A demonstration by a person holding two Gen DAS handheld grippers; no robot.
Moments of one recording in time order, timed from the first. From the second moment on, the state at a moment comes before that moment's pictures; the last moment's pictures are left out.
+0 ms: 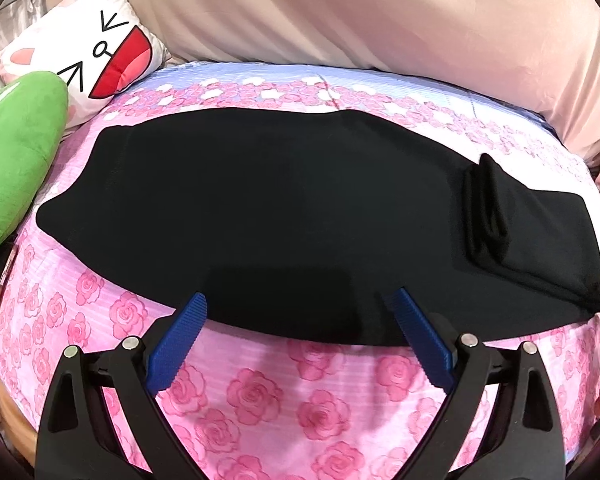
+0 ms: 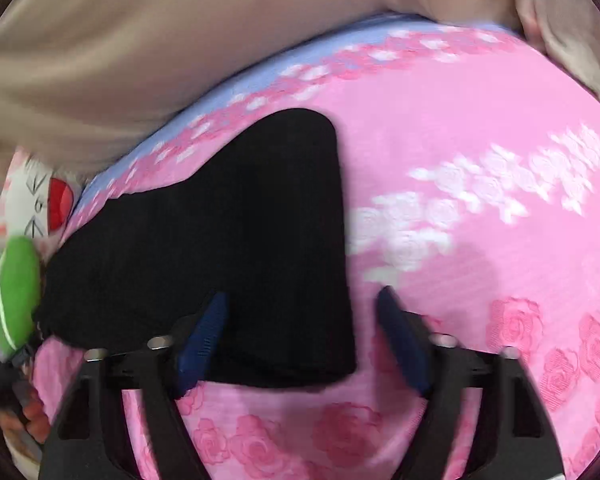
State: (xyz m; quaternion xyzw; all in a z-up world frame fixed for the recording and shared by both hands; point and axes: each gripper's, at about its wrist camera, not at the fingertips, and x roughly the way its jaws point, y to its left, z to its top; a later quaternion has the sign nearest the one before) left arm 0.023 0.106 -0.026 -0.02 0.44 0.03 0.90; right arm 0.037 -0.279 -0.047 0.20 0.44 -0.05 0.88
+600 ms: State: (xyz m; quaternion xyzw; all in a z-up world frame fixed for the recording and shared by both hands) left arm 0.017 0.074 -0.021 0.01 0.44 0.02 0.90; right arm -0.013 -0.332 0.003 0.10 0.41 -0.13 0.90
